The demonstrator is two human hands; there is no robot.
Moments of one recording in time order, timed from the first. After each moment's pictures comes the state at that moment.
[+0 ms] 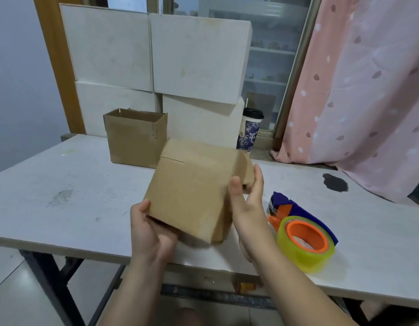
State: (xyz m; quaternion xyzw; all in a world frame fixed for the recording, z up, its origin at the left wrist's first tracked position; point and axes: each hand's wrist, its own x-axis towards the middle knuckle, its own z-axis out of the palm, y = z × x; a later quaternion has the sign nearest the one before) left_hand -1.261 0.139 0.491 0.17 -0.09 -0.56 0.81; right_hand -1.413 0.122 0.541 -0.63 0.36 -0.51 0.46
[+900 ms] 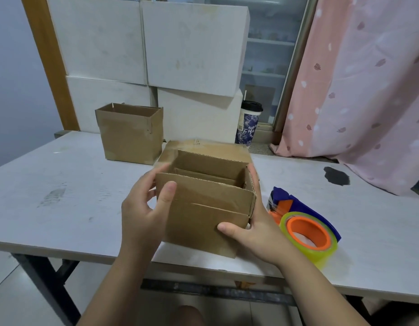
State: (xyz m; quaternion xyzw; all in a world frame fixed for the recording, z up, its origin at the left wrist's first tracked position) left_hand -1.262 0.157 0.522 0.53 -0.49 -0.11 0.68; right_hand -1.462 0.092 0.510 -0.77 0.38 -0.33 0.40
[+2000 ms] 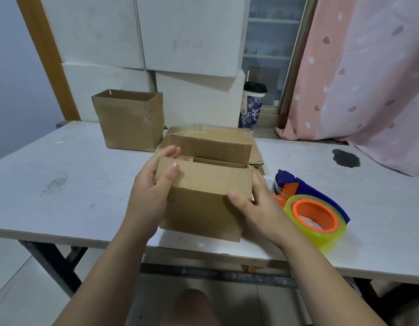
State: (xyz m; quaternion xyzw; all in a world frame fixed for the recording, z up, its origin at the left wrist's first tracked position) left_hand -1.257 0.145 0.522 0.50 -0.52 -0.25 0.64; right_hand -1.457 0.100 0.515 -0.77 0.37 -0.36 0.38
